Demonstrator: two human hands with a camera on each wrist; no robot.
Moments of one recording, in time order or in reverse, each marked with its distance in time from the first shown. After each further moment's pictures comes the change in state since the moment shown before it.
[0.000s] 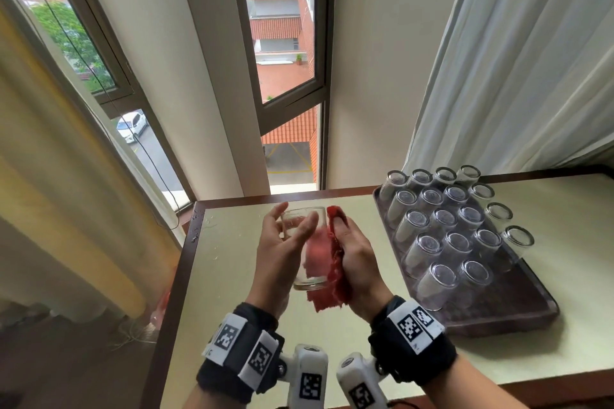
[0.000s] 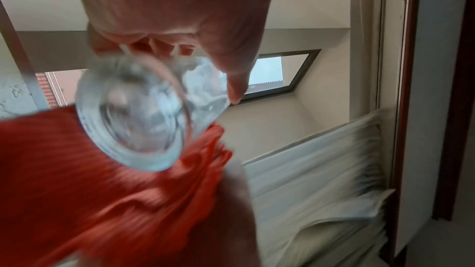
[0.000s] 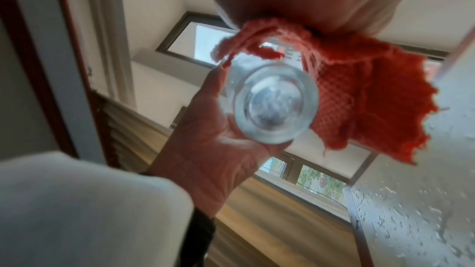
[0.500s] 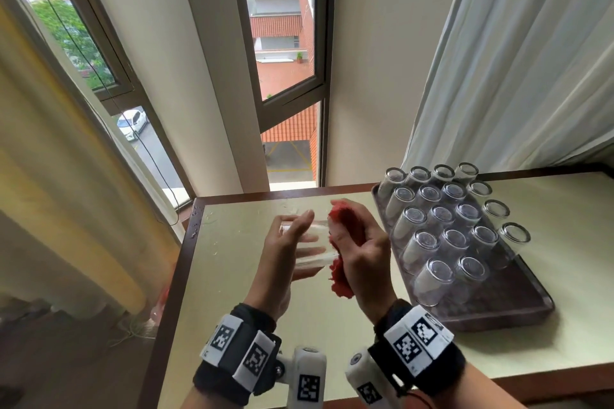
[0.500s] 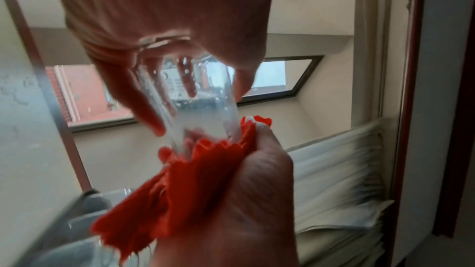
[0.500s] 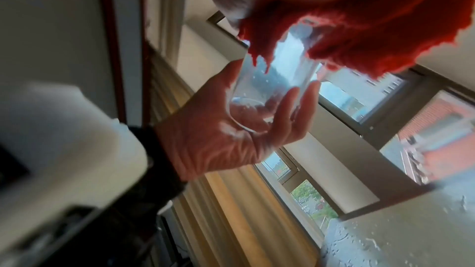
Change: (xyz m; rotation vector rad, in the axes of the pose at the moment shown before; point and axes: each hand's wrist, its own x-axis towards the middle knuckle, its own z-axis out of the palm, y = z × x) left_hand -0.012 -0.002 -0.001 -0.012 -0.119 -0.111; right_hand -0.018 -0.009 -0.009 -0.356 0.109 -0.549
